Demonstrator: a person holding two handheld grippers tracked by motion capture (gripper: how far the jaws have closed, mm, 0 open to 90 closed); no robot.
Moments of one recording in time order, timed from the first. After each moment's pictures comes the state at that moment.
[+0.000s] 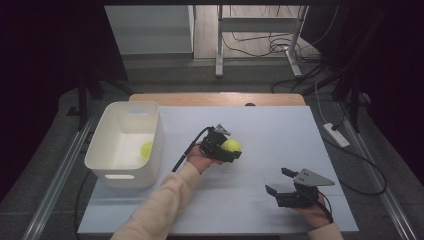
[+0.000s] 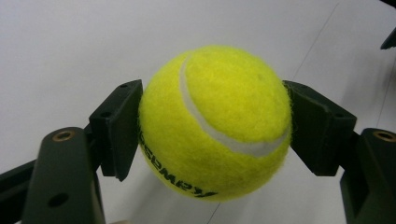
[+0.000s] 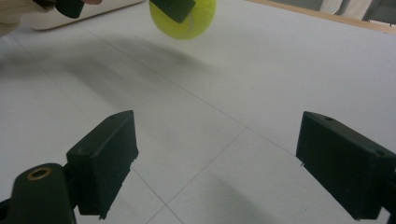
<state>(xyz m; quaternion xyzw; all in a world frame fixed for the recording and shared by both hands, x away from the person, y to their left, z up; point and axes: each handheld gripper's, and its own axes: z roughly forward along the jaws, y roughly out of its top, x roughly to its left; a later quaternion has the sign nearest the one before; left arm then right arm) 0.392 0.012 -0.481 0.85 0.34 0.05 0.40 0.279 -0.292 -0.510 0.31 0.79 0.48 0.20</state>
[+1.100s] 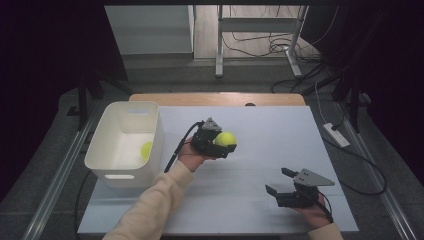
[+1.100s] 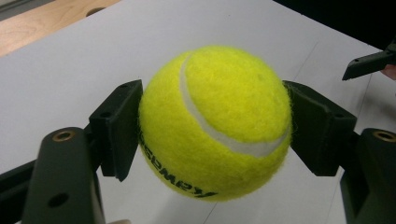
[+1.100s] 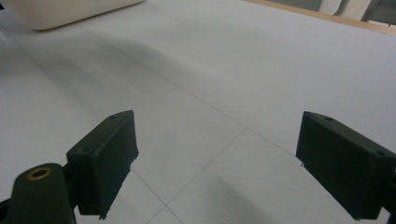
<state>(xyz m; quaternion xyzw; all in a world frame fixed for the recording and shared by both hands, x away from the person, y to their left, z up) 0.374 0.037 -0.446 0.83 0.33 0.09 0.44 0.279 -0.292 -0.510 0.31 0.79 0.49 0.20</state>
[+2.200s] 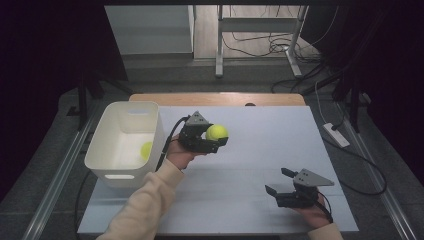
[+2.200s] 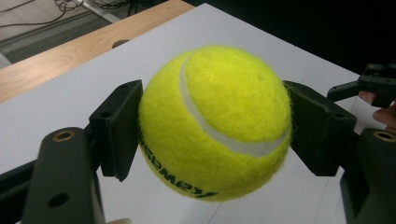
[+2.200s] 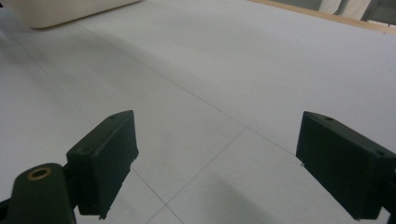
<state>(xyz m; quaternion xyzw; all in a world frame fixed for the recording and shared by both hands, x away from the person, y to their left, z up) 0.362 0.069 -0.417 0.80 0.34 0.12 0.48 0.279 -0.291 -0.511 0.31 0.80 0.48 0.20</state>
